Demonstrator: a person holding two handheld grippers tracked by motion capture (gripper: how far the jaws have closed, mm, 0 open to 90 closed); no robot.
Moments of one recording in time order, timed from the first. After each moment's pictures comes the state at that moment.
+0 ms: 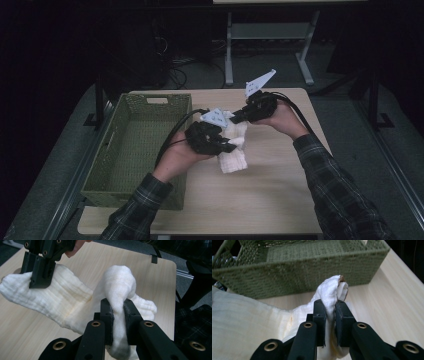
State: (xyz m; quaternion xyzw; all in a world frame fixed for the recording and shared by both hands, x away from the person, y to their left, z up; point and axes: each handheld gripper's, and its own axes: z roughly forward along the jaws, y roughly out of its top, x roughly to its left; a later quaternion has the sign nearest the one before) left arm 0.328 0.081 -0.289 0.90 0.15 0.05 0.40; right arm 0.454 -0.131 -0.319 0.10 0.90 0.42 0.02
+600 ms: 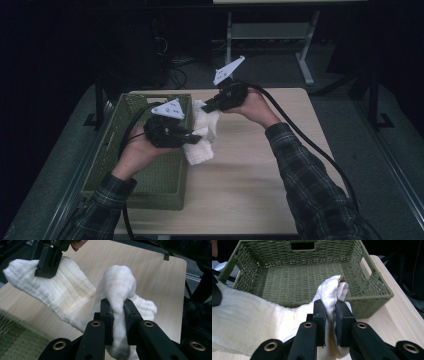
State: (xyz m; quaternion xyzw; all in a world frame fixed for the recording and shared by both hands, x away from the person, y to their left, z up) left arm 0.330 0.166 -0.271 0.89 0.19 0.08 0.40; right arm 0.469 -0.055 -0.289 0.07 0.90 0.43 0.04
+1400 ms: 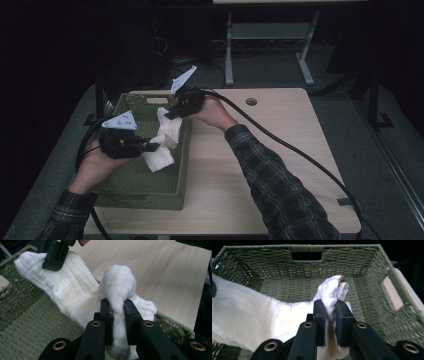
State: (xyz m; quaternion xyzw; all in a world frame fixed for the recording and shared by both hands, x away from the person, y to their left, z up) left arm 0.315 0.265 -0.300 0.88 0.25 0.10 0.39; right arm 0.477 0.057 -0.319 0.04 0.90 0.43 0.03
